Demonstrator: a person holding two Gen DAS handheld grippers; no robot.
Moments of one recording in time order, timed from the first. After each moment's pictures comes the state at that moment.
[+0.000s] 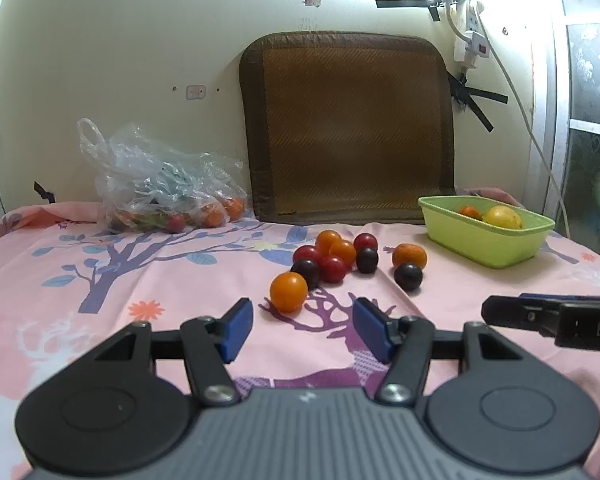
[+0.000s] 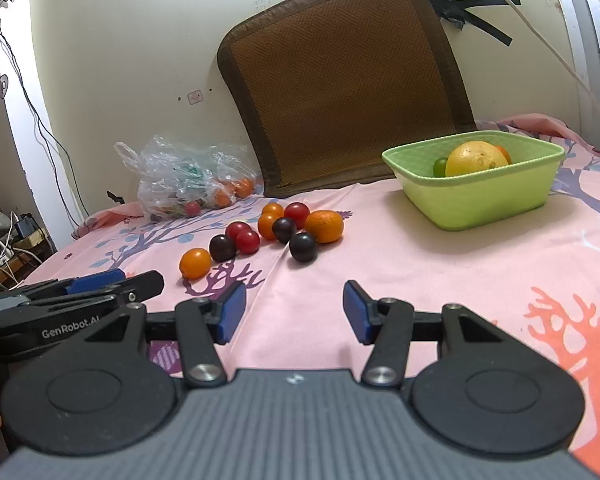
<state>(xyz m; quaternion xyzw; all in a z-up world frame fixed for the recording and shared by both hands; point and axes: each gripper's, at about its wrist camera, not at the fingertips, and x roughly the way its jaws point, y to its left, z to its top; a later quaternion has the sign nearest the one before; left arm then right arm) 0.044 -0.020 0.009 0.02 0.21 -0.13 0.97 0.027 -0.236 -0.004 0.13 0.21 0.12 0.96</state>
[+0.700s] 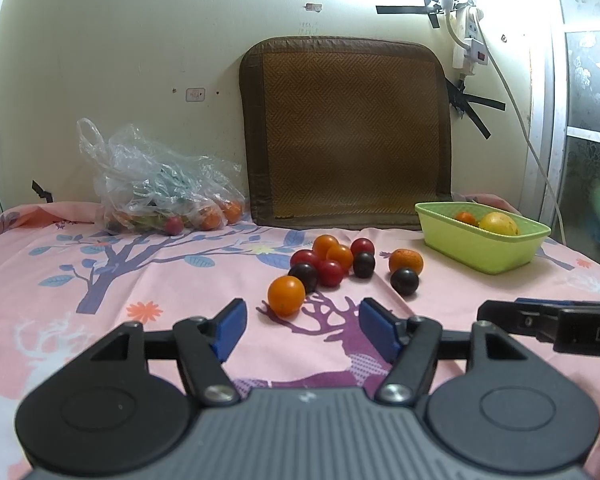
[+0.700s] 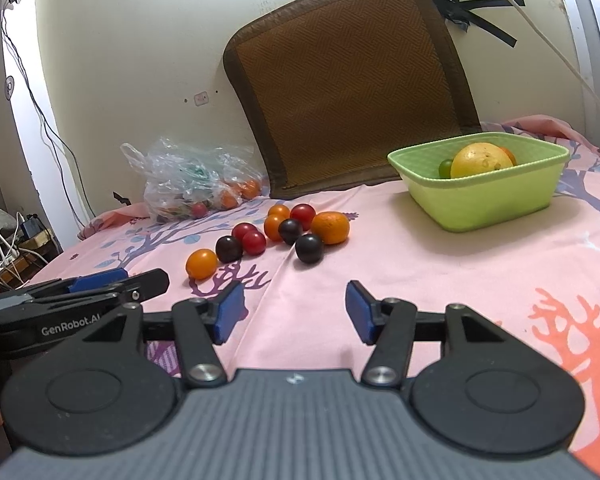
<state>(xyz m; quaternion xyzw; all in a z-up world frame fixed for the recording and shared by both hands) 0.042 -0.020 0.010 0.01 0.20 -0.13 0.97 0.025 -0.236 -0.004 0.13 0.21 0.12 0.96</state>
